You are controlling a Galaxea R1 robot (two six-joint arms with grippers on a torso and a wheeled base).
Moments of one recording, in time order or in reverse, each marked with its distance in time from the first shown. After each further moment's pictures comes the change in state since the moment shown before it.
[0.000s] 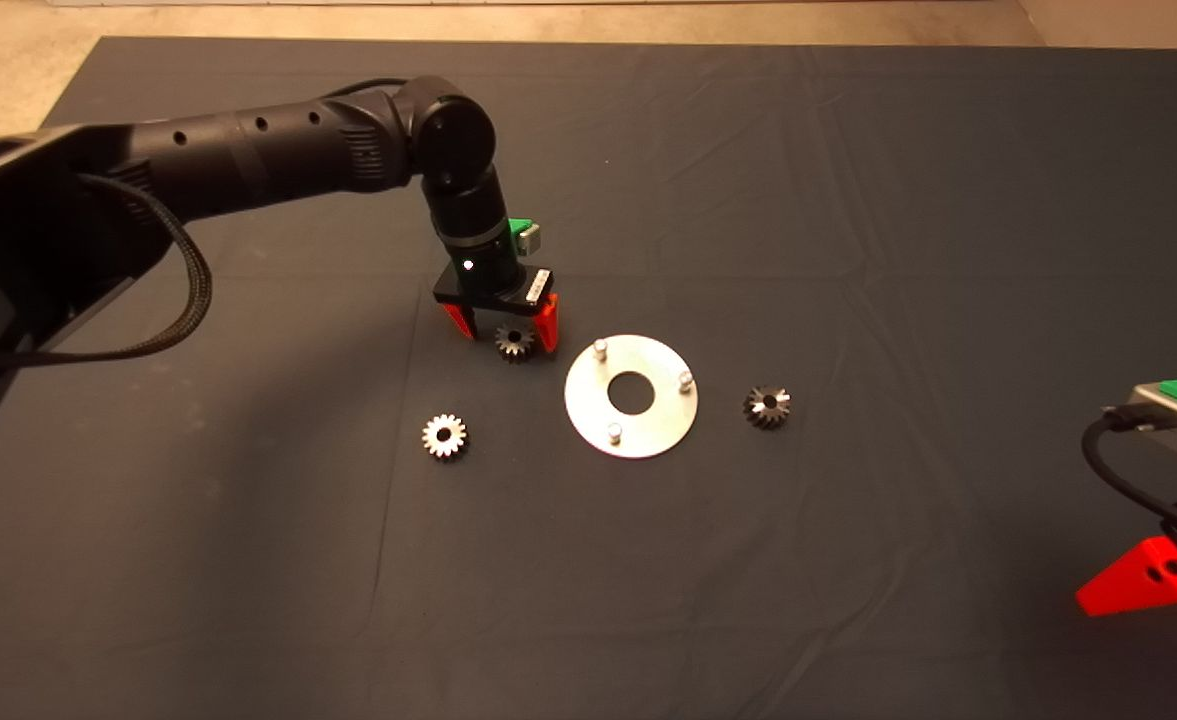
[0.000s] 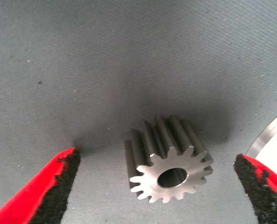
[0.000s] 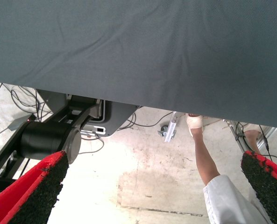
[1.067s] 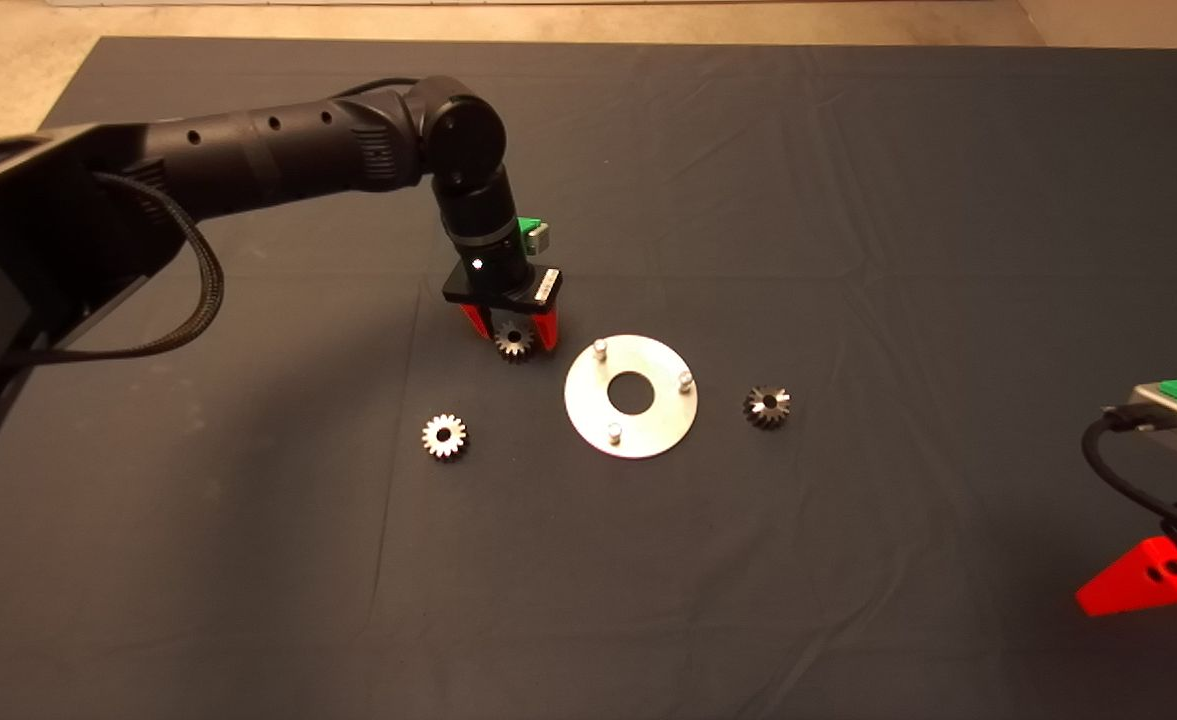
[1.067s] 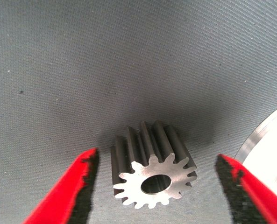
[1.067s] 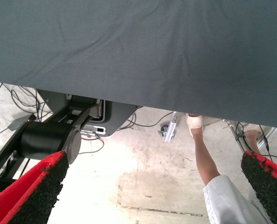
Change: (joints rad) left arm 0.000 0.017 -0.011 0.000 -0.003 0.005; right arm 0.000 0.000 0.000 0.000 0.000 0.000
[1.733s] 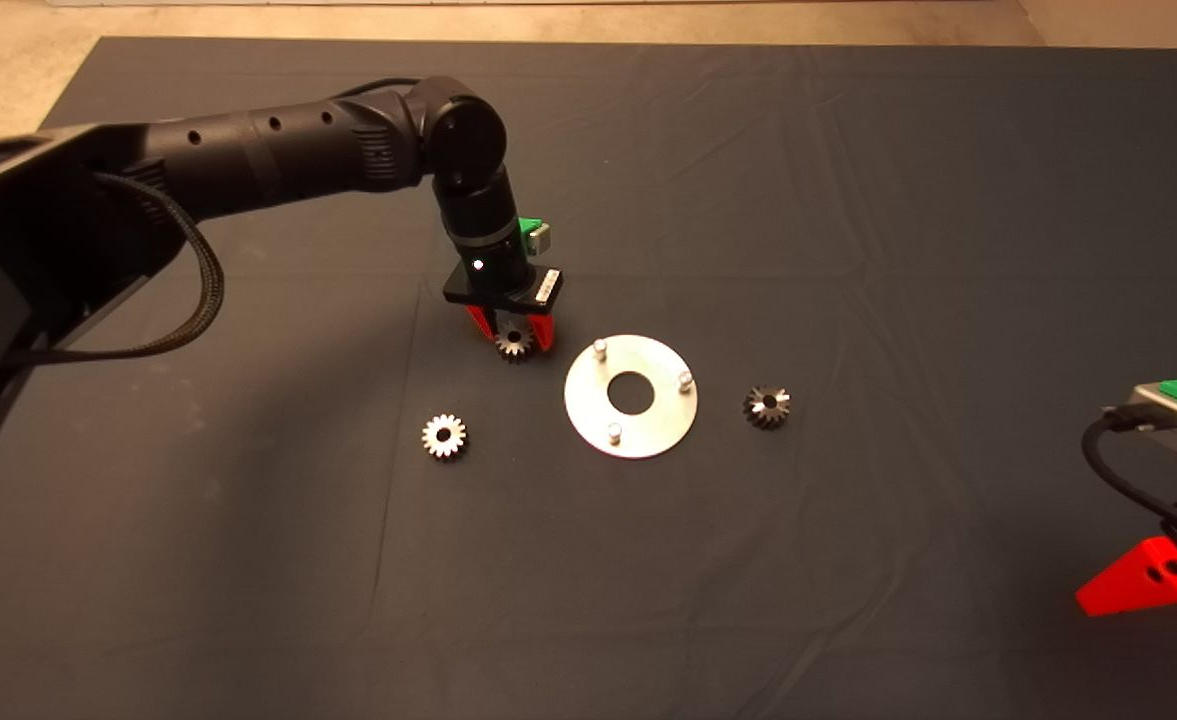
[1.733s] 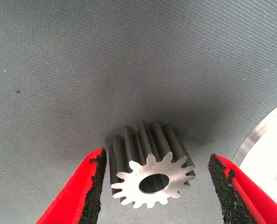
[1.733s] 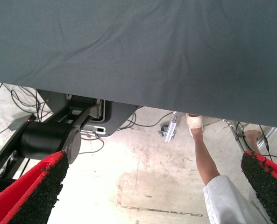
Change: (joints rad) left arm 0.001 0.000 0.002 0.000 0.000 0.003; right arm 0.000 0.000 0.000 0.000 0.000 0.000
